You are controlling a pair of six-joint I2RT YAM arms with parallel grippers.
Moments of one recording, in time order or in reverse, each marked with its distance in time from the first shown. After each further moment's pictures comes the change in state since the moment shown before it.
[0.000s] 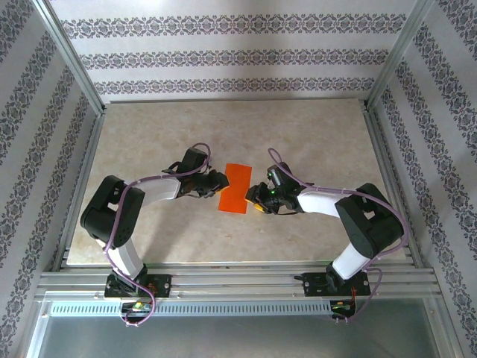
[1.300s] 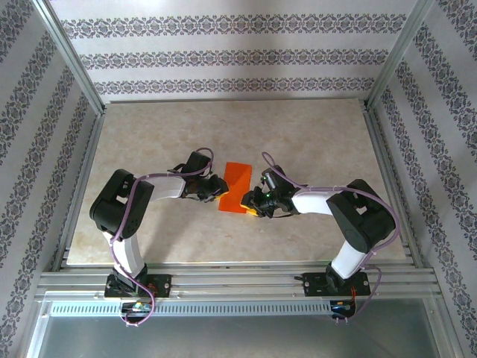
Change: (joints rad) left arm -0.005 0.090 0.022 -0.034 -0.016 0.000; right arm 0.039 0.060 0.003 0.043 -0.067 0.036
